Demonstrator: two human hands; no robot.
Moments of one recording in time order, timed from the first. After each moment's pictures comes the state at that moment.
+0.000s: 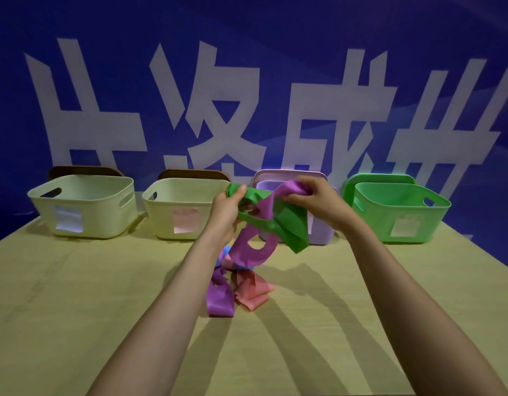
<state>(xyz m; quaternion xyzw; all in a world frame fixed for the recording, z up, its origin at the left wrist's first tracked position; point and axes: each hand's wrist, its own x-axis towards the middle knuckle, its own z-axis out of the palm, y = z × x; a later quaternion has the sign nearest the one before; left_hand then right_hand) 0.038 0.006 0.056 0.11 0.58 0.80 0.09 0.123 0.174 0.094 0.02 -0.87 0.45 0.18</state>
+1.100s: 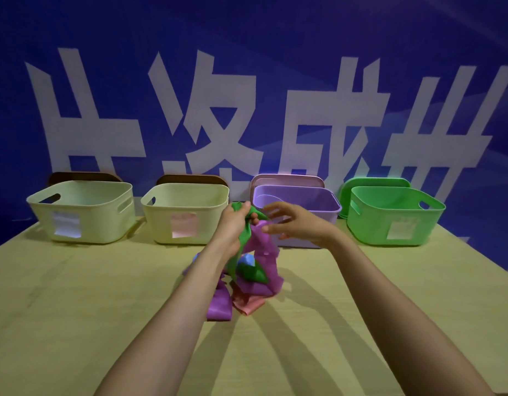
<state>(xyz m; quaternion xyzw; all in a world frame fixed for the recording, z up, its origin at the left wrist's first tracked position) 0.041 0.021 0.038 0.09 0.59 0.79 0.11 0.113 0.161 0.062 0.02 -0.87 0.50 0.02</state>
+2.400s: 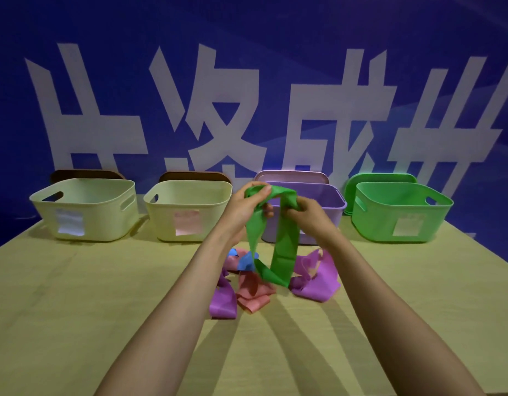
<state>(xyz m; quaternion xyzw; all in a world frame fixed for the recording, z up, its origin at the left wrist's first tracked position) 0.043 0.019 0.058 0.23 0.54 0.80 0.16 0.094 0.170 0.043 -0.08 -0.86 0.47 0.19</state>
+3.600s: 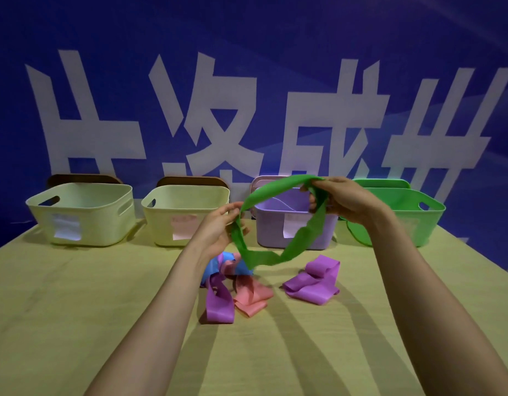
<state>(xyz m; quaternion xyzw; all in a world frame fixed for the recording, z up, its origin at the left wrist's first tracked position) 0.030 -0.017 0.039 0.12 0.54 0.81 0.20 0.143 0.205 0.122 -0.06 -0.76 0.64 0.06</state>
